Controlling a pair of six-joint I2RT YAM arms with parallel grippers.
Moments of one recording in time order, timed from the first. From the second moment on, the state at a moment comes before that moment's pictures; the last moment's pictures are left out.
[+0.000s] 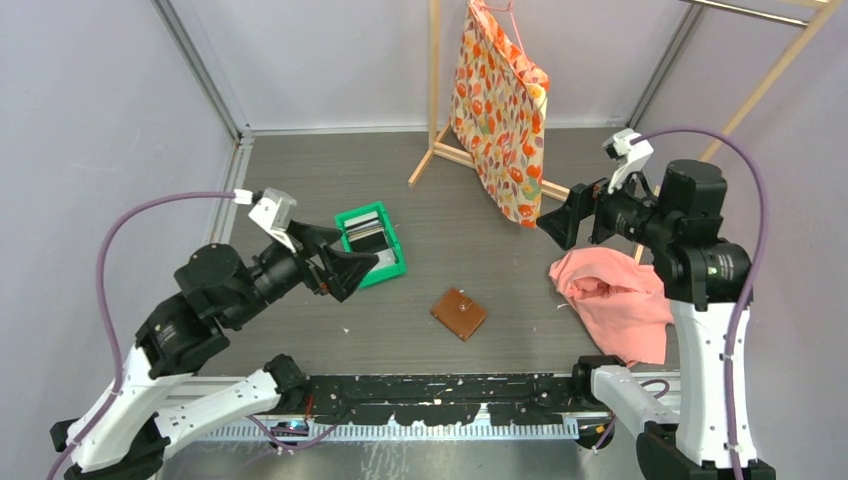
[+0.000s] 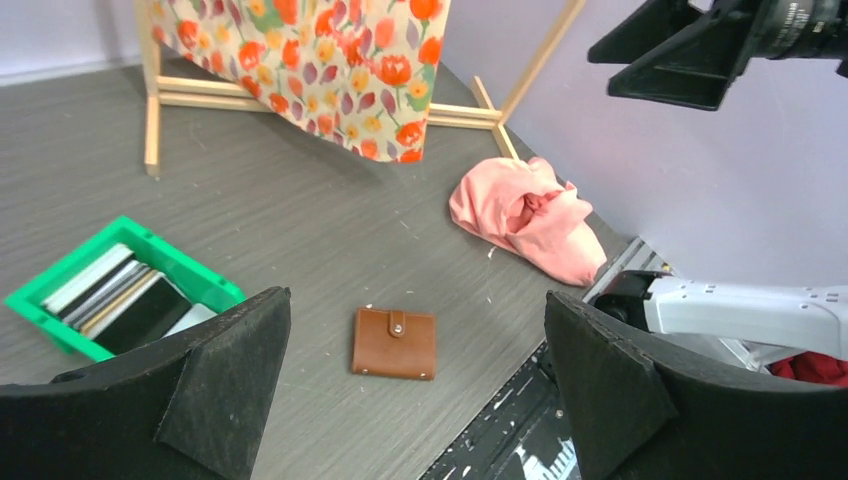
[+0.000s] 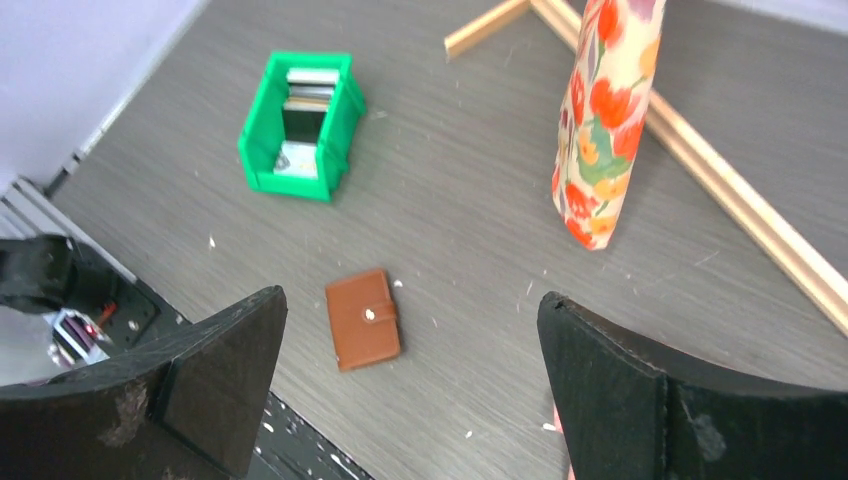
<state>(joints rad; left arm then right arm) -0.90 0.65 1.16 -0.59 -0.10 -0.38 0.02 0.93 1.42 -0.97 -0.61 -0.08</state>
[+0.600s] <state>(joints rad) -0.90 0.57 1.20 -0.78 -0.12 -0.37 0.01 0.89 1.56 -1.00 -0.54 0.05</state>
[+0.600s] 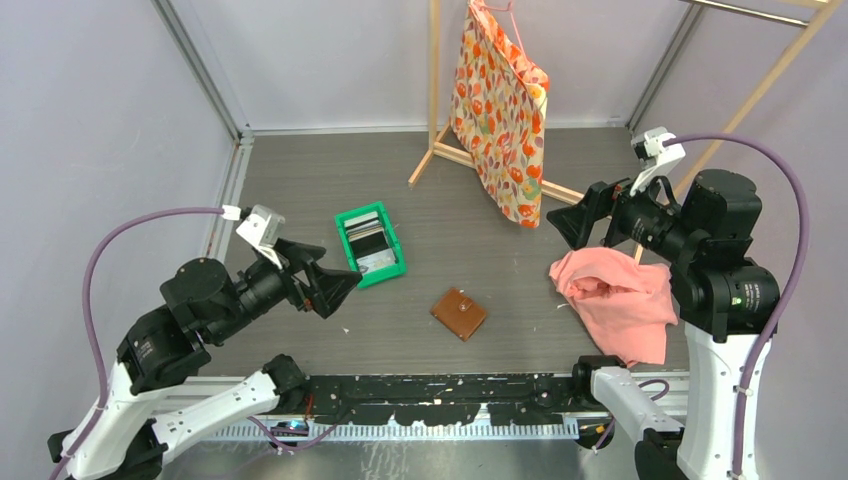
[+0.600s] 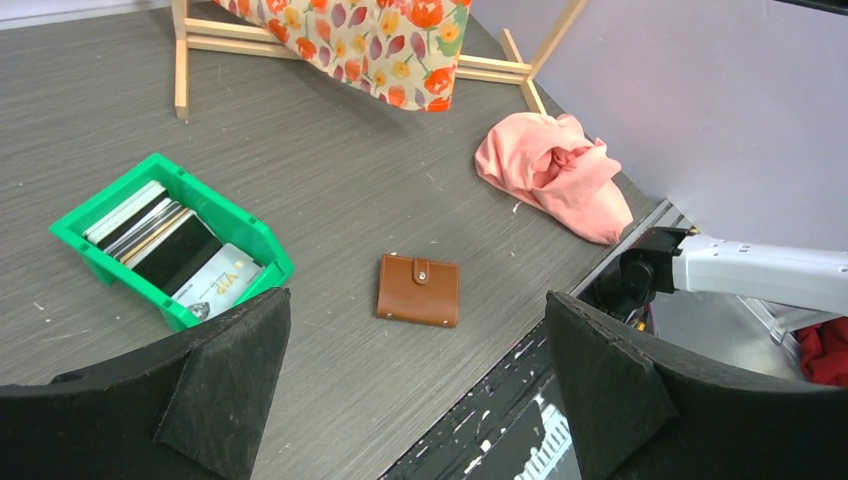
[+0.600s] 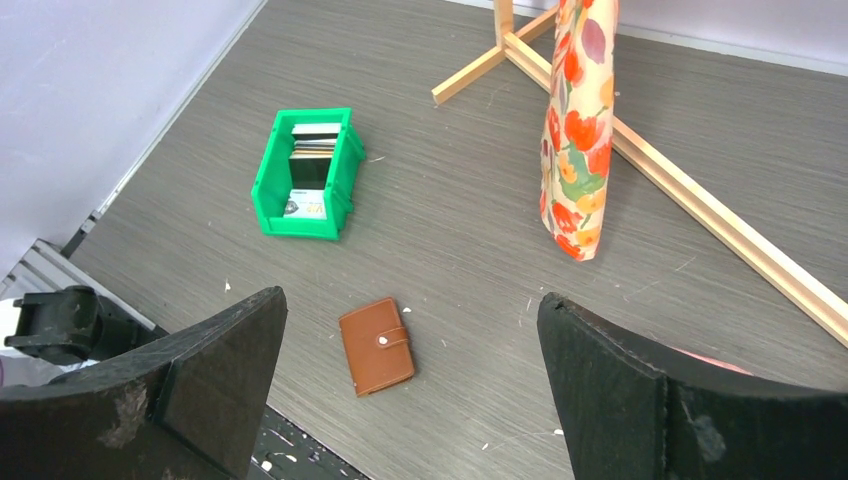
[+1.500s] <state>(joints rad) -0.90 0.50 1.10 -0.78 -0.11 -0.37 -0.03 0.90 1.55 -1.00 -0.60 0.06</state>
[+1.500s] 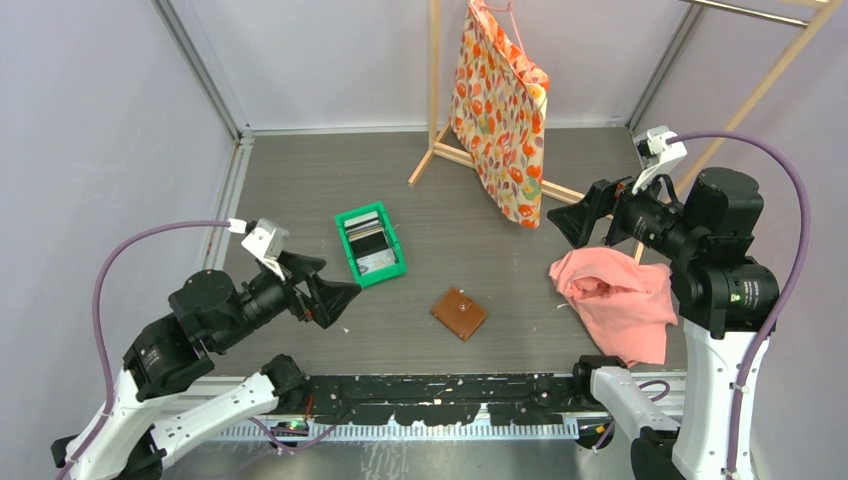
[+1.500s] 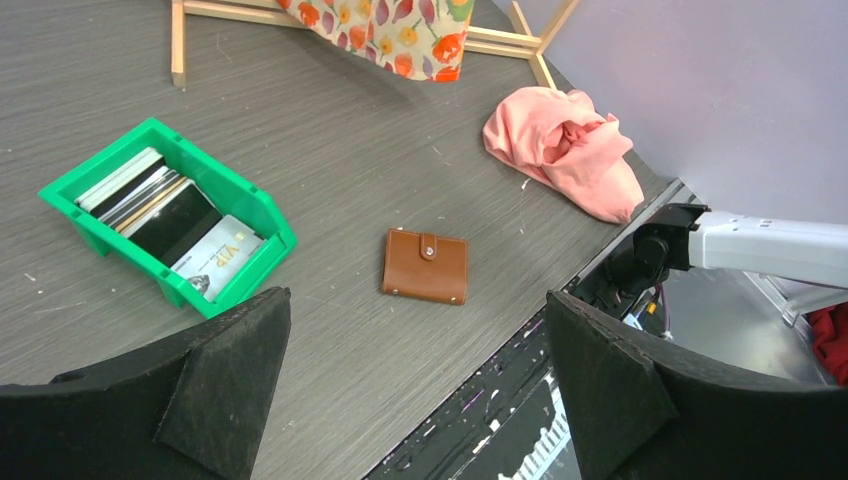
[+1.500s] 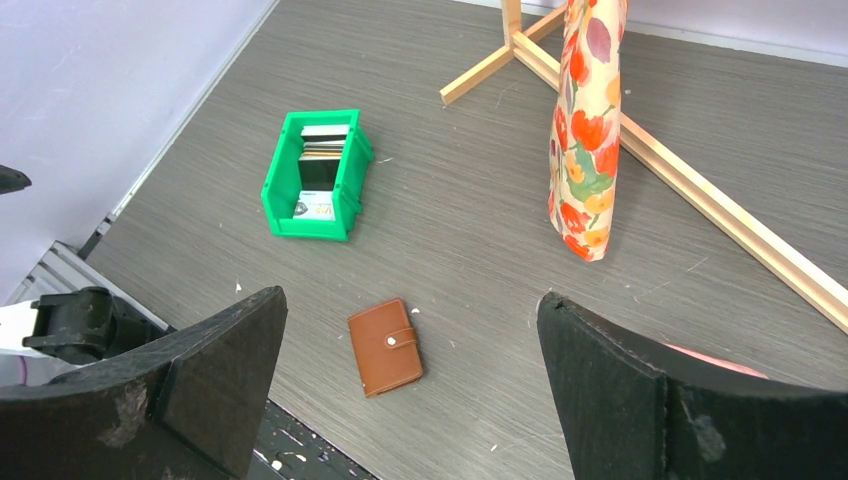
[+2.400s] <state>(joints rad) -0.90 0.45 1.02 -0.78 -0.11 -0.40 -0.04 0.90 1.53 -1.00 -0.60 0.07</state>
